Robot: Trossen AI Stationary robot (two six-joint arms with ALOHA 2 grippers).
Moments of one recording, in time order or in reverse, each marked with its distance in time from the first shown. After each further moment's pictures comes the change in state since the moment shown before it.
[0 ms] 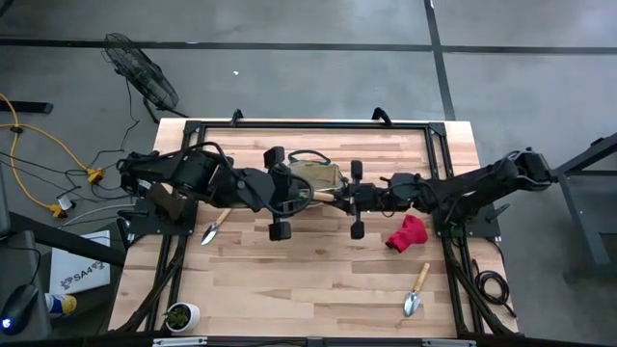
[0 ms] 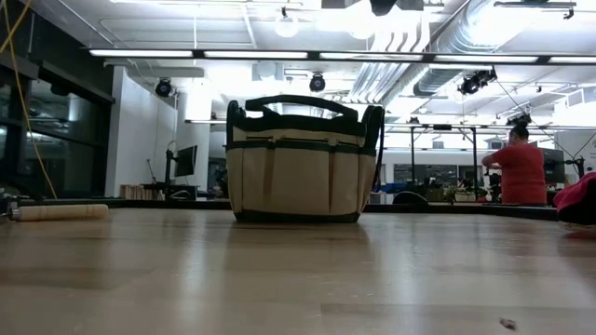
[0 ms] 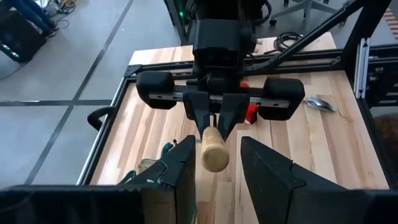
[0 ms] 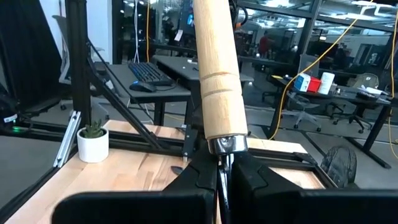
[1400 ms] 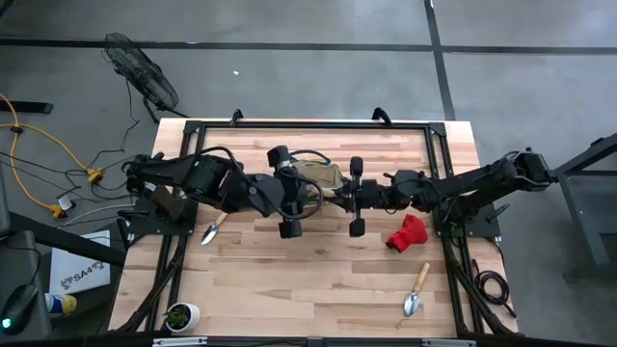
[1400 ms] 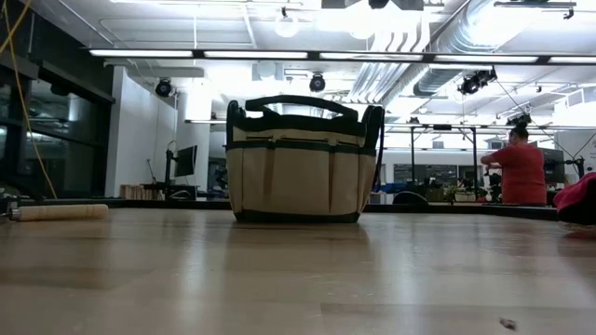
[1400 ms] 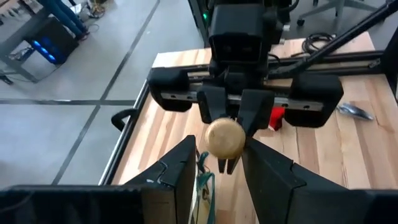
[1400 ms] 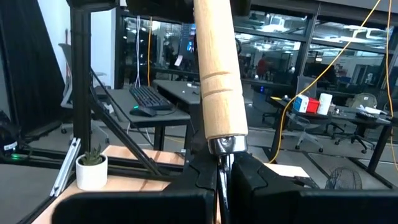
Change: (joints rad) left arm 0.000 0.039 -0.001 0.038 -0.109 0.014; right arm -0.013 0.010 0.000 0.114 -0.029 -0.003
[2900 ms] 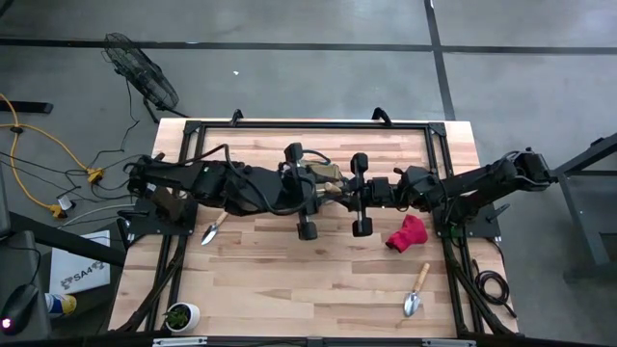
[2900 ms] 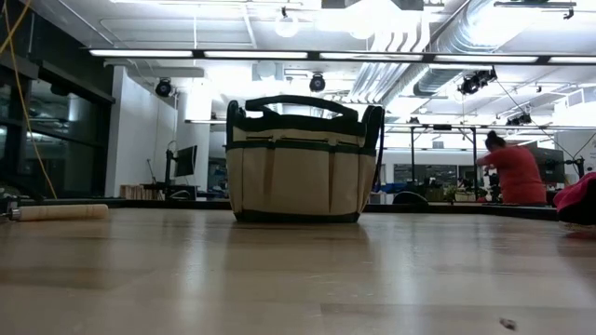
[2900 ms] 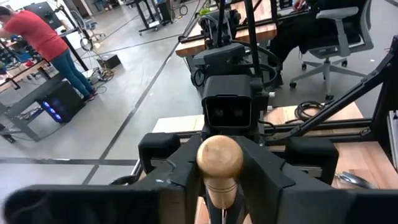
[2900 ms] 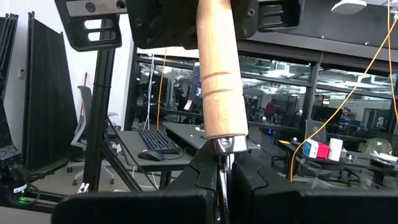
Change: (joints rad) left arm 0.001 0.002 -0.067 0.397 0.001 0.196; right arm 0.000 0.000 0.000 0.188 -0.073 -0.034
